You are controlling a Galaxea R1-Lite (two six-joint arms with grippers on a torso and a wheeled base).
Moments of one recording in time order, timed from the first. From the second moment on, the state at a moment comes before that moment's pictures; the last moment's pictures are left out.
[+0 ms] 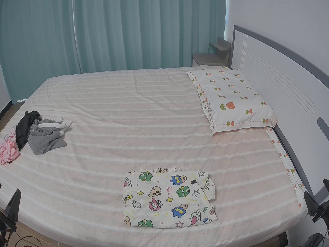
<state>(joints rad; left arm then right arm) -0.18 0.24 -0.29 0.10 0.27 -0.11 0.24 0.39 -0.06 -0.18 -0.24 -0.02</state>
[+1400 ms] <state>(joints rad) 0.00 0.01 -0.02 -0.15 -0.13 0.04 0.00 0.01 -0.02 -0.03 -0.13 -0.16</state>
